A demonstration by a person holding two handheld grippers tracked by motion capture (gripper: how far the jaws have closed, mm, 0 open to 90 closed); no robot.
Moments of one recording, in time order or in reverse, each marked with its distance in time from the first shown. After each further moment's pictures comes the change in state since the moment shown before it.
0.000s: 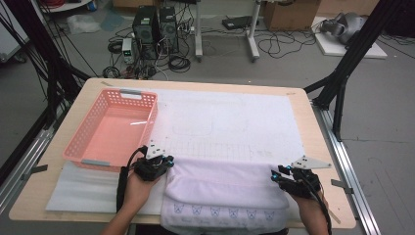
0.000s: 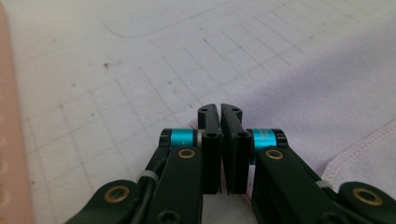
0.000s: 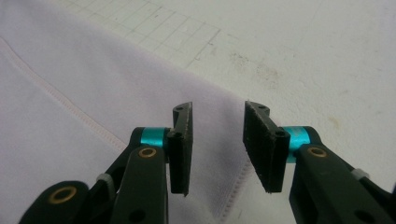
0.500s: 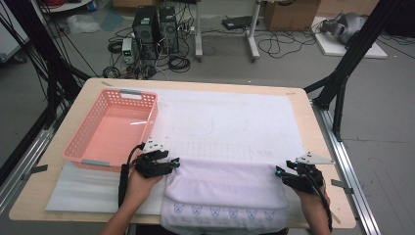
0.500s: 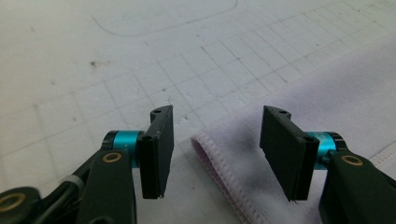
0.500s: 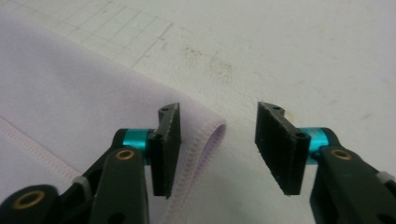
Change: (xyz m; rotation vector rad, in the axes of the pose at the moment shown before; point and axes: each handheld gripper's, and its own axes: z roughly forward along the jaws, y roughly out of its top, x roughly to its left) left arm 0.011 0.000 0.018 0.016 -0.101 -0.118; right arm -0.026 -0.004 0.016 0.006 -0.066 0.040
